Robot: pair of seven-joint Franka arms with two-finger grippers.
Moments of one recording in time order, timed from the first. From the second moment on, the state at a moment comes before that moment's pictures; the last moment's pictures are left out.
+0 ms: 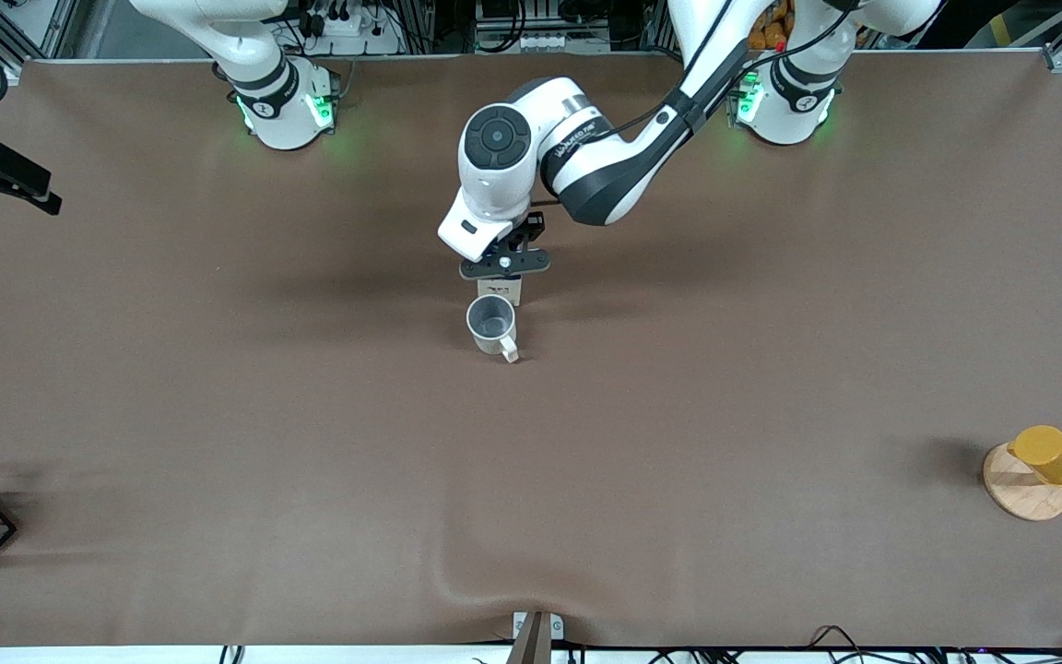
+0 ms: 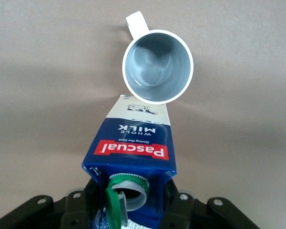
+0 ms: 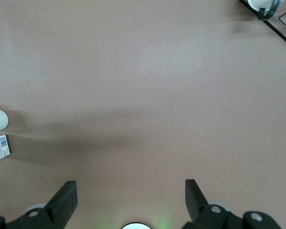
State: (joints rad) left arm -0.71 0.61 -0.27 -1.41 -0.04 1.98 -1.07; right arm 0.00 -0.08 -0.08 -1.58 -0.01 1.45 -0.03
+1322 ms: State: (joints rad) left arm -0.69 0.54 -0.27 -1.36 -0.04 2.00 -1.06; right arm -0.01 -0.11 -0.04 -1.55 -0.01 1.38 0.07
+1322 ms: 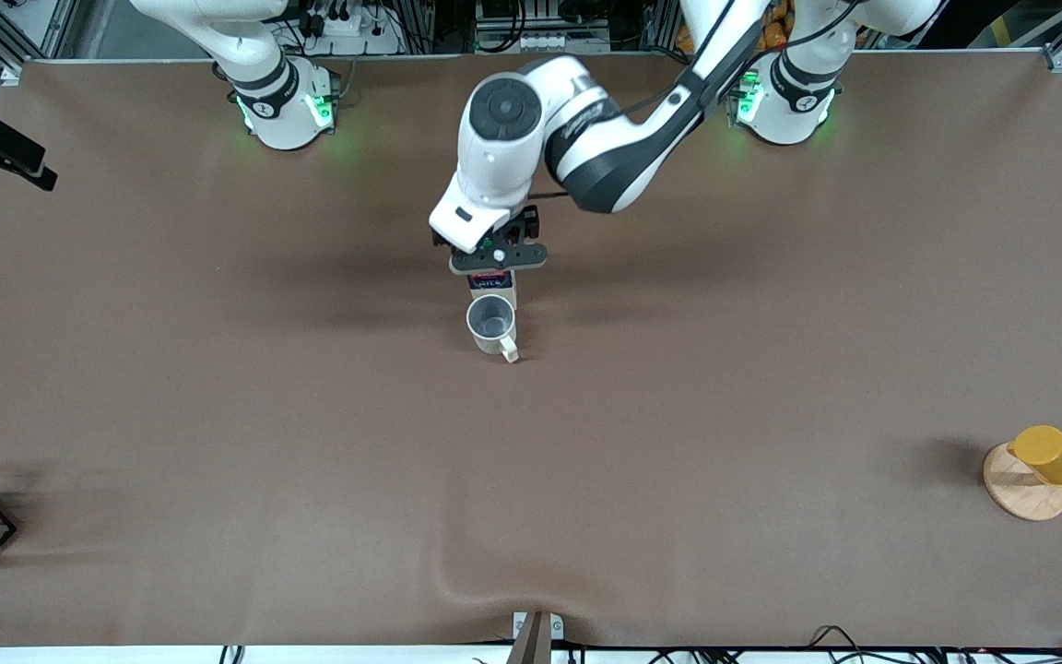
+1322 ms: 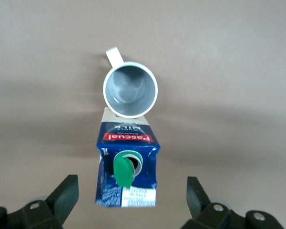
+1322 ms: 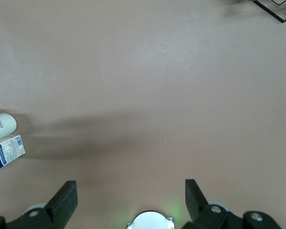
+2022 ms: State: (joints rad) left arm -0.28 0.21 -0.26 -1.36 0.05 1.70 -0.82; right arm -0.01 -0.13 -0.04 -1.55 -0.01 1.36 0.07
